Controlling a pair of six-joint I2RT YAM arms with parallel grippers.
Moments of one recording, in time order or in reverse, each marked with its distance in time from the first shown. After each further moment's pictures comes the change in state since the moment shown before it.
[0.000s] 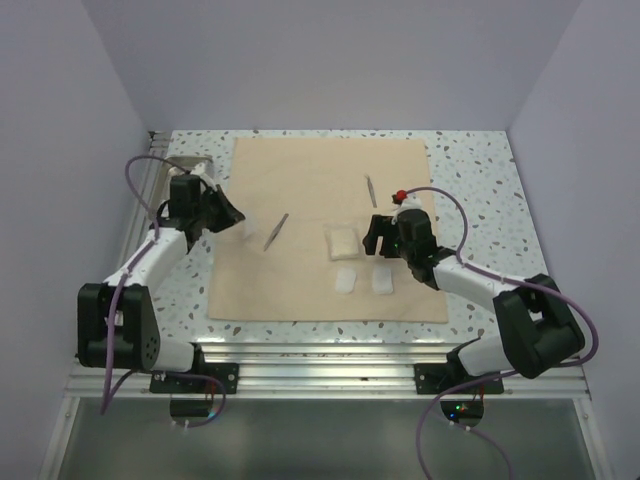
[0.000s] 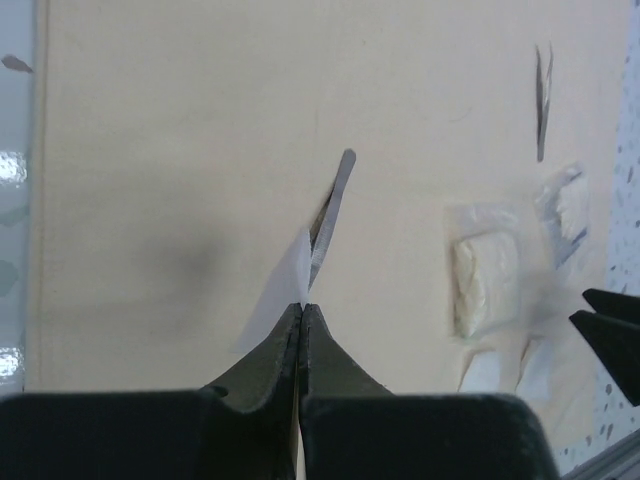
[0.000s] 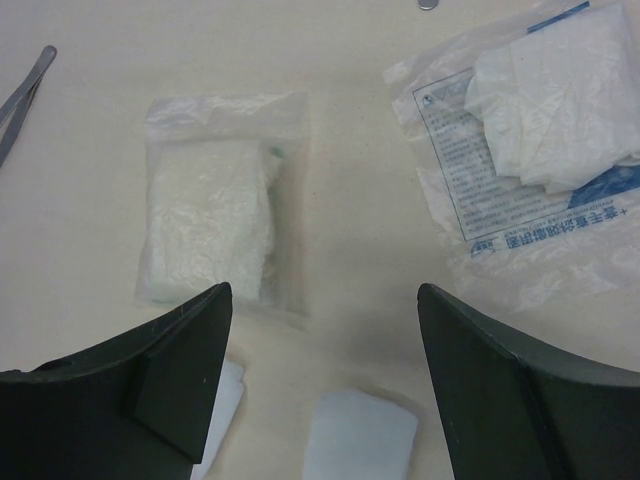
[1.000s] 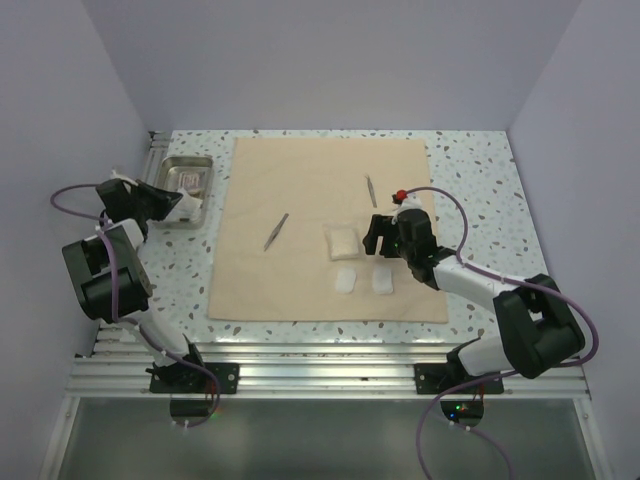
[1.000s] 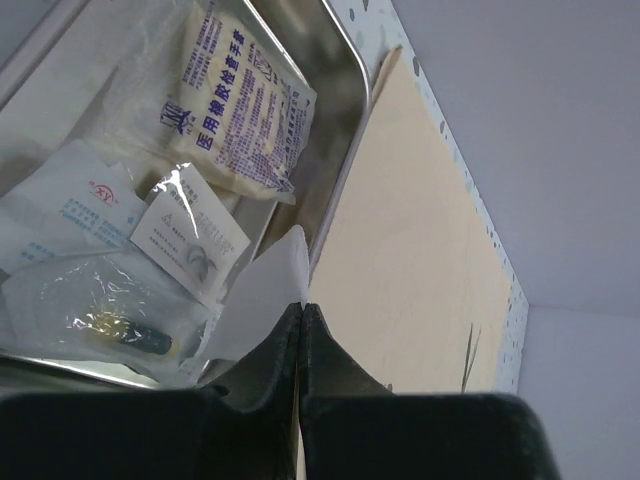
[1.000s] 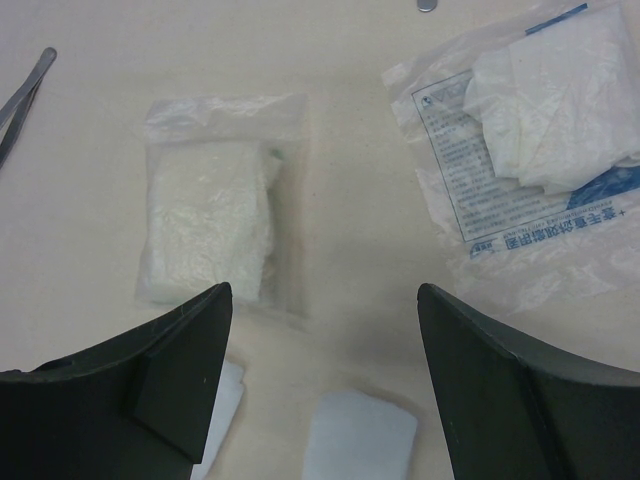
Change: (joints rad) left arm 0.522 0.373 0.104 0.439 0.248 -0.304; right arm 0.000 0.003 0.002 0.001 0.002 0.000
